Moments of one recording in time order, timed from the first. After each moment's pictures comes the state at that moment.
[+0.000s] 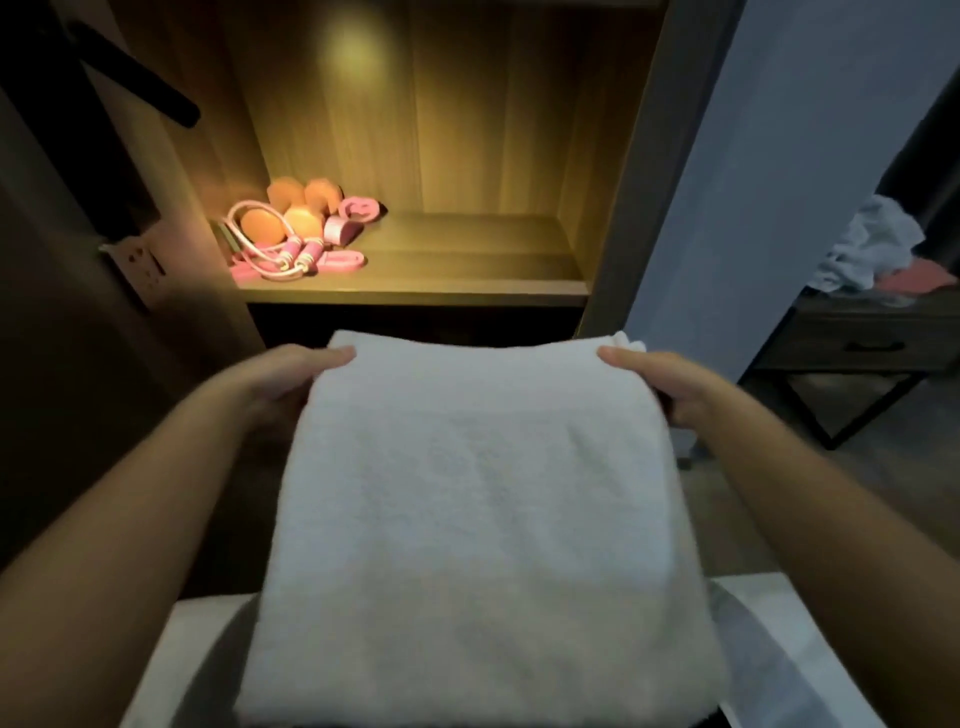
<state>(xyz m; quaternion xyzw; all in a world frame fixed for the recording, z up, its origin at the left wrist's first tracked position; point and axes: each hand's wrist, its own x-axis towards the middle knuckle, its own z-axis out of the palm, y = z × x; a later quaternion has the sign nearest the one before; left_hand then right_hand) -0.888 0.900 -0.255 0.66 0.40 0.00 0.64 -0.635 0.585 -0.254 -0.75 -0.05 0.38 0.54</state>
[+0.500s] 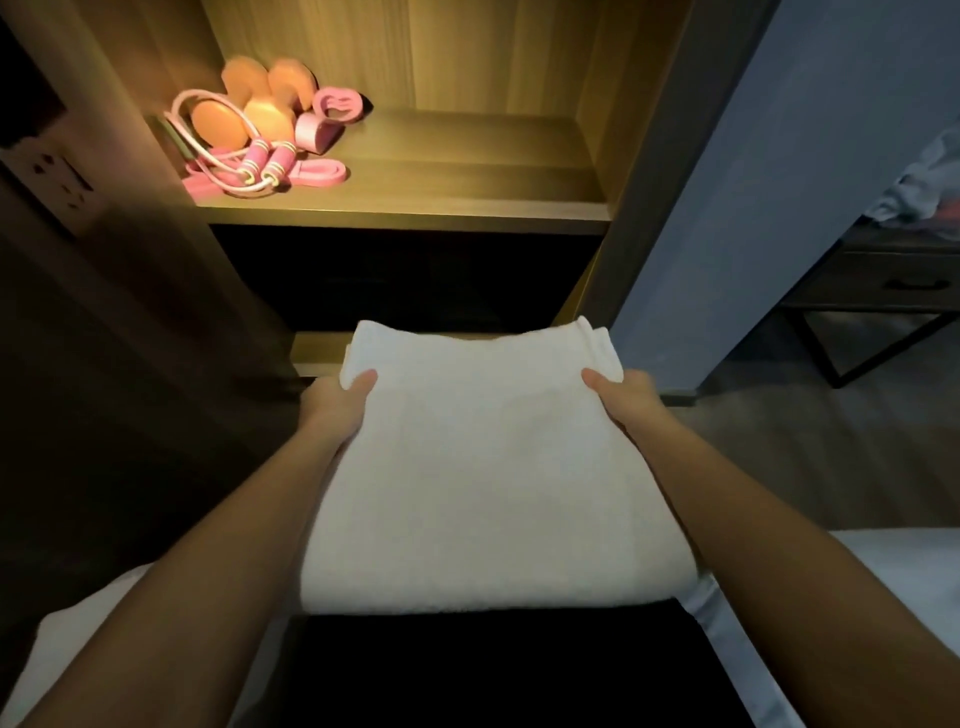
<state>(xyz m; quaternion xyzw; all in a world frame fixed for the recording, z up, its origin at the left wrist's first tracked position) -0.858 0.862 -0.387 0.72 0.54 0.07 0.44 -0.644 0.614 -0.380 -0.86 0.01 0.29 0.43</state>
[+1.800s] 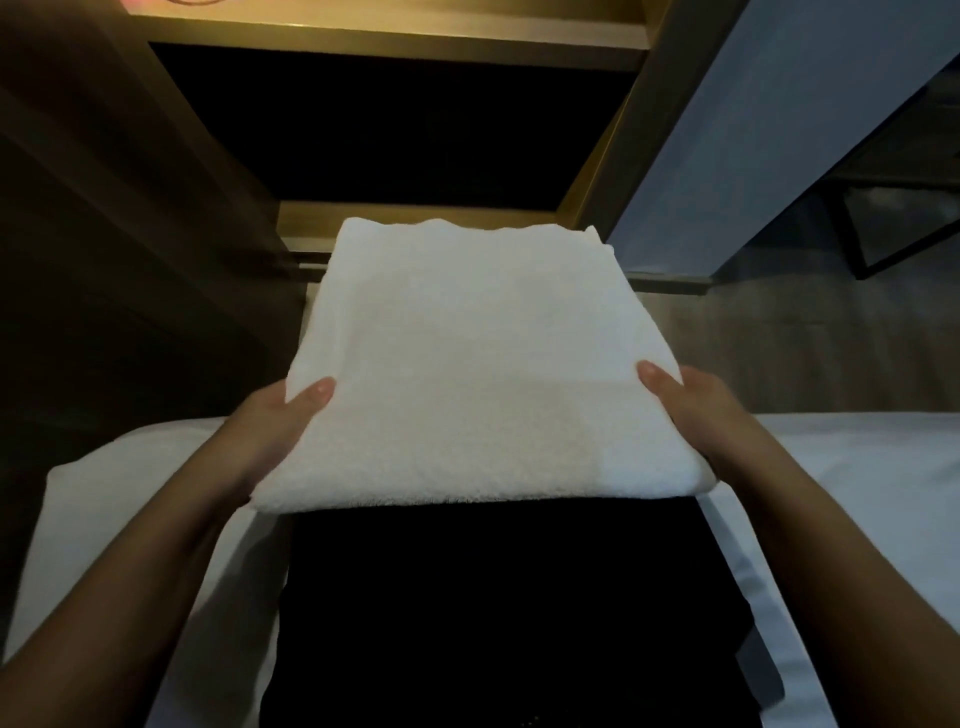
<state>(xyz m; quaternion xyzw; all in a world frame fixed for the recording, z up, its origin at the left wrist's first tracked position) -0.991 0.795 -0.380 0.63 0.53 -0.07 0.56 -0.725 0.504 -0.373 -0.87 -0.04 0.37 0.32</state>
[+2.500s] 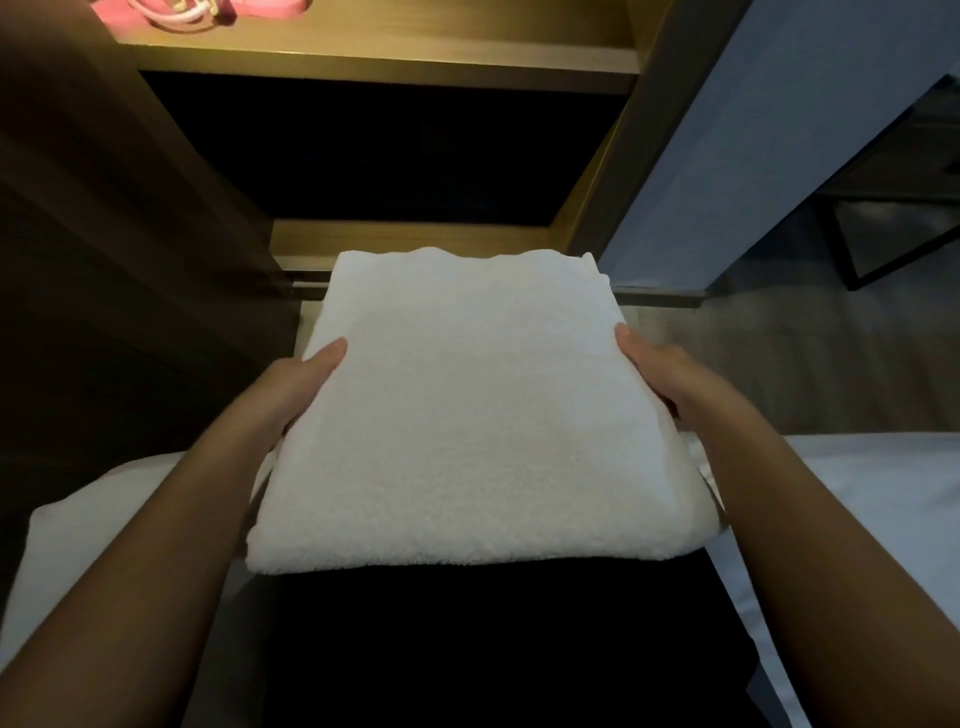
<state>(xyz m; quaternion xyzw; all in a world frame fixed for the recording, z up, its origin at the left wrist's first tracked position) -0.920 0.840 -0.403 0.59 0.62 -0.12 0.51 -0.683 0.558 -0.379 -0.85 0.04 0.43 0.31</state>
